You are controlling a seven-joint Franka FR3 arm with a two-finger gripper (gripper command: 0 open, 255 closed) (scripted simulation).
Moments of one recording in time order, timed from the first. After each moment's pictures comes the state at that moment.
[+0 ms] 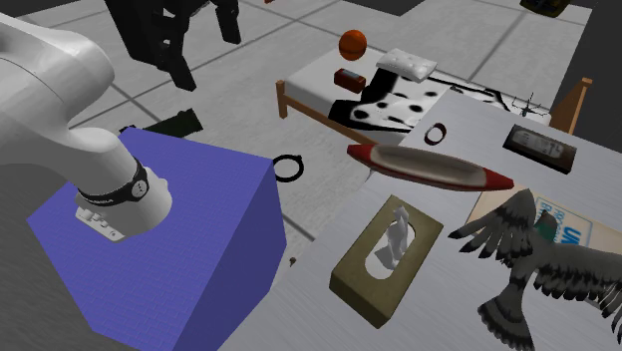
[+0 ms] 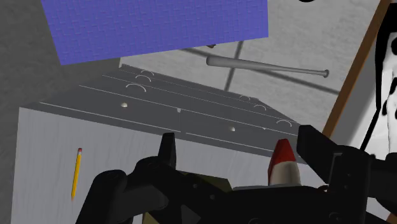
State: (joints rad) arm 0.00 -0.75 0.02 -2.38 0.11 1.59 0.09
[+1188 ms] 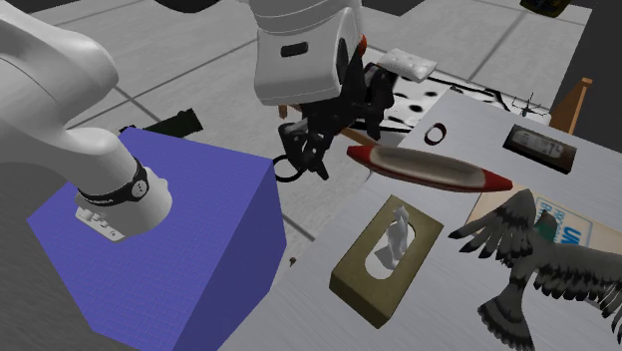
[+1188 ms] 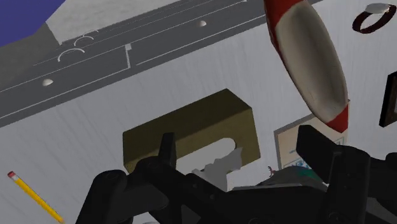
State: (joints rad) arm -0.13 -0.39 0.19 -2.50 0.26 2.38 0.57
